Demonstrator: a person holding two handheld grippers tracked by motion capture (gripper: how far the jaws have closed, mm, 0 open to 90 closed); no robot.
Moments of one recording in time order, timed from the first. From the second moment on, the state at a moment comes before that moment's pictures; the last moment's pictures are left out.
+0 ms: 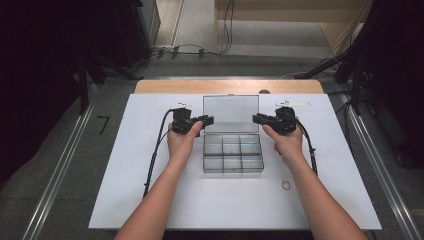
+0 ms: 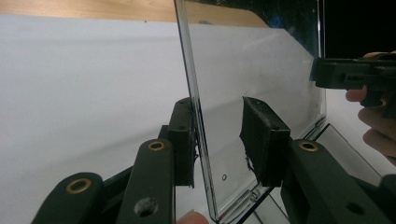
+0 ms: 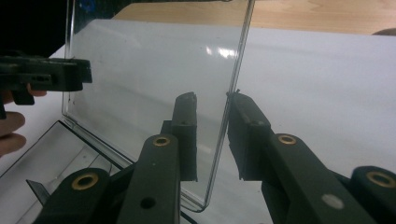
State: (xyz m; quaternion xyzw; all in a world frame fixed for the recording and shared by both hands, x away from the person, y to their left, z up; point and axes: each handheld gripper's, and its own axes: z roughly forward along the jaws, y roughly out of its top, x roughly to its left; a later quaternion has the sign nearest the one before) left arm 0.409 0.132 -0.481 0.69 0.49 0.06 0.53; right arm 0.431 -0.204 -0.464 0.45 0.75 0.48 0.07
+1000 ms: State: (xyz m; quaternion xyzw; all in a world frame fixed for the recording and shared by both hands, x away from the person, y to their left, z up) left arm 0.411 0.125 -0.491 0.71 0.50 0.07 0.48; right arm 0.443 -0.201 -0.484 0.47 0.75 0.46 0.02
